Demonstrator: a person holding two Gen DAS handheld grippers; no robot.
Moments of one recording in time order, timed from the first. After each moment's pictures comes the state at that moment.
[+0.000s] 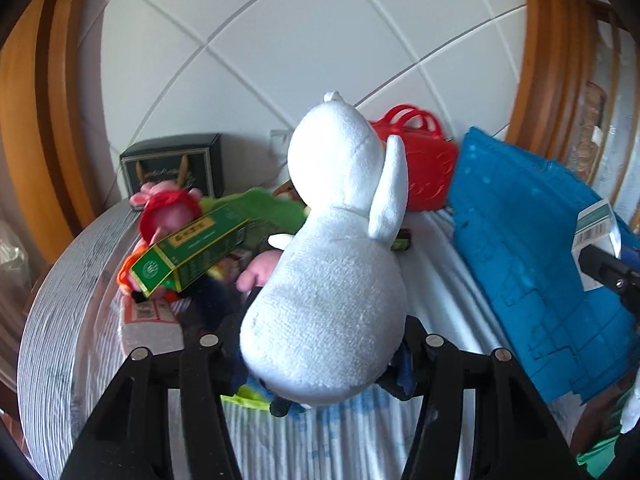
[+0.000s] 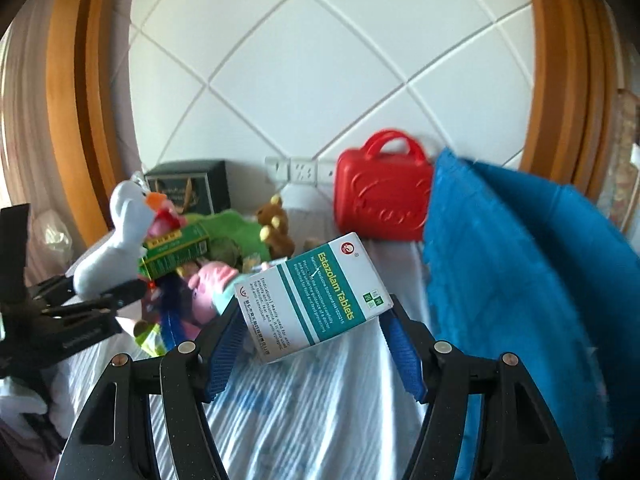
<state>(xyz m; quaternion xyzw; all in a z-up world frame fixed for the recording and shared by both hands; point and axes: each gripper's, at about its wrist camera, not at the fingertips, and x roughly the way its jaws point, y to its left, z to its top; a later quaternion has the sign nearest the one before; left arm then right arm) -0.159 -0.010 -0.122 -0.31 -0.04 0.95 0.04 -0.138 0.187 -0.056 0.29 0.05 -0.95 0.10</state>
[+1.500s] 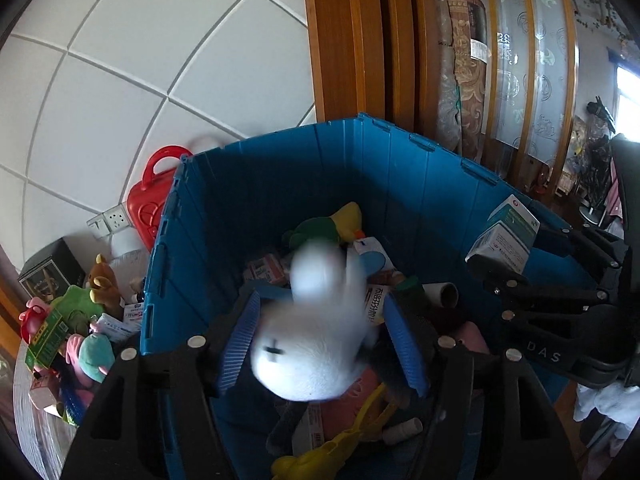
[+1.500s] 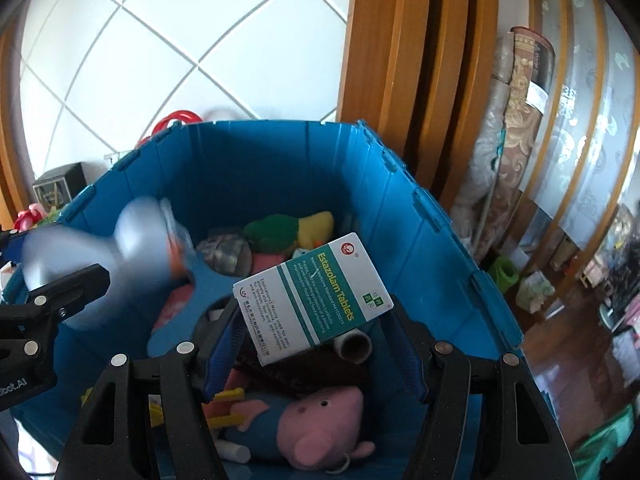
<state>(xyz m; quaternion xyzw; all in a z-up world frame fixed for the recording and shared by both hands) -0.151 0.491 -0.045 -0.32 0.09 0.93 0.16 -0.141 0.596 -0.053 0.33 0.04 -0.94 -0.03</state>
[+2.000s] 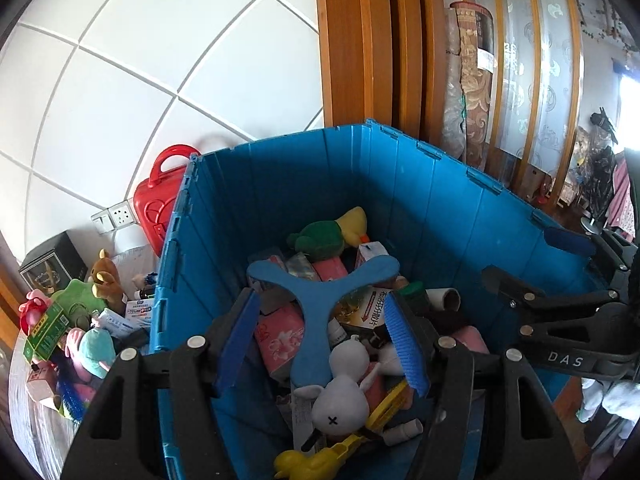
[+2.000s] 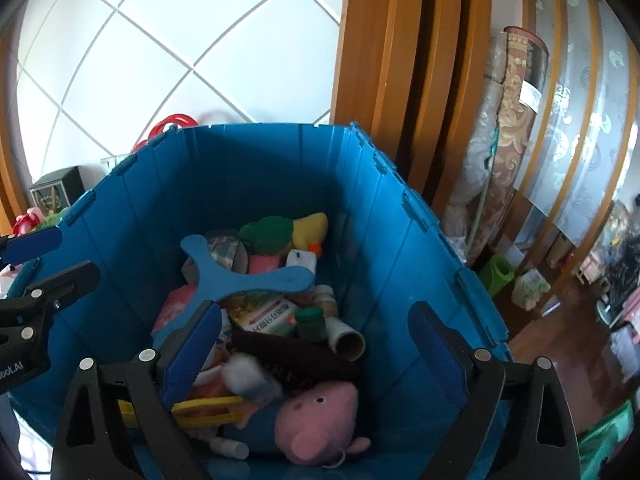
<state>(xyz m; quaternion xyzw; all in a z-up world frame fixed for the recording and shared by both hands) -0.147 0.474 -0.042 -0.31 0.07 0.94 0.15 -0.132 0.601 -0.045 0.33 0.04 -0.94 -0.04</state>
